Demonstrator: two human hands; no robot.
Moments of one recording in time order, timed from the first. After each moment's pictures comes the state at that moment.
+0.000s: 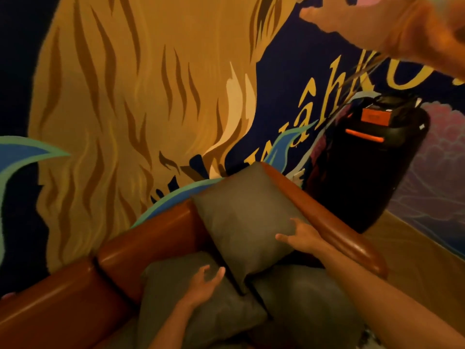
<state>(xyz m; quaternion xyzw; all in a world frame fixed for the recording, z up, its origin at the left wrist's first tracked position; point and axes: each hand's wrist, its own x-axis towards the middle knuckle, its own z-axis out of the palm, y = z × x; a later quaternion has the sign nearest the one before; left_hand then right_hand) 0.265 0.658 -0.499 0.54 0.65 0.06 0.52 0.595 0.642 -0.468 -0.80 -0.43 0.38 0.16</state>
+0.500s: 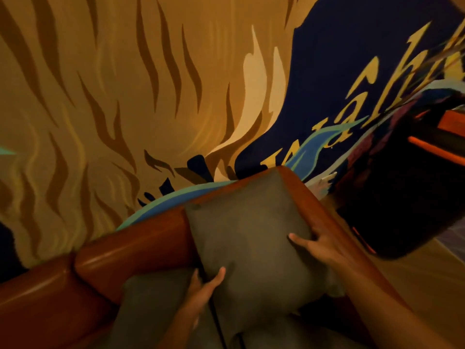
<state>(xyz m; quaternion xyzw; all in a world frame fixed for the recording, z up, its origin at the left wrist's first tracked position) 0.361 0.777 -0.554 0.29 0.71 0.22 0.61 0.693 0.799 -0.539 -0.76 -0.38 0.44 0.28</state>
